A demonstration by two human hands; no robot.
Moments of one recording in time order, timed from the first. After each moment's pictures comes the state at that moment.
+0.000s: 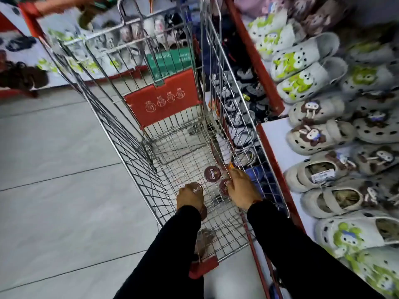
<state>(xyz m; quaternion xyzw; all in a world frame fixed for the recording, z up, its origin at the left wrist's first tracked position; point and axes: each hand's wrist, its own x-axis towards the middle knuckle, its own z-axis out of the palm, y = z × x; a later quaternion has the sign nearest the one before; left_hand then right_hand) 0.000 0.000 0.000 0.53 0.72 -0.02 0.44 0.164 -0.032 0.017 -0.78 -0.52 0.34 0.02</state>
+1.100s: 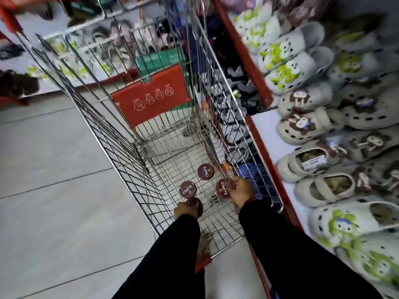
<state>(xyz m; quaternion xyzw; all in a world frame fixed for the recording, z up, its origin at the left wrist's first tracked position) 0.000 -0.033 -0.038 0.41 0.76 -0.11 0.49 0.175 -0.054 -0.032 -0.85 -0.28 0.41 0.17</state>
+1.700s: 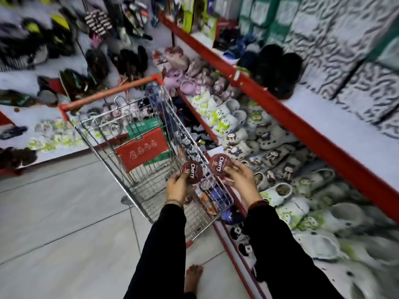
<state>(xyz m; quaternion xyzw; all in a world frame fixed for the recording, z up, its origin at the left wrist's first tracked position) 0.019 -0.068 0.230 0.35 0.53 0.32 0.70 0.172 -0.161 0.261 -0.64 -0.12 0.40 0.65</state>
